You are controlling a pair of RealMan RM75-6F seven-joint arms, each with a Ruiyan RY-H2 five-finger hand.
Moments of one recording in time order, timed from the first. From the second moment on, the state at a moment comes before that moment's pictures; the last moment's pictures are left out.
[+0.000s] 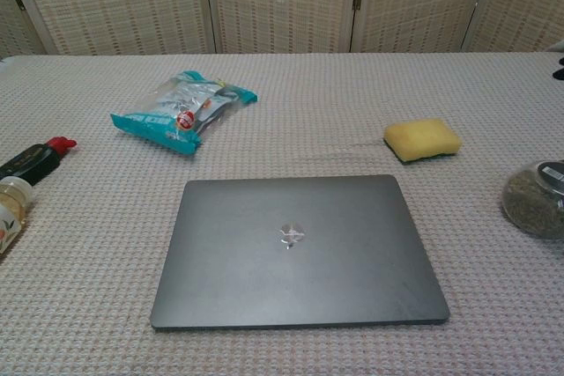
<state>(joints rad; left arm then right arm) -0.12 -1.17 -0.03 -1.56 1.56 1.50 0.09 0.24 -1.14 -0.01 -1.65 -1.76 1.31 -0.04</state>
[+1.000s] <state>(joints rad) -0.13 -1.18 0.00 -1.56 1.61 1.49 0.08 0.57 -1.55 -0.03 -1.57 -1.80 0.91 -0.21</state>
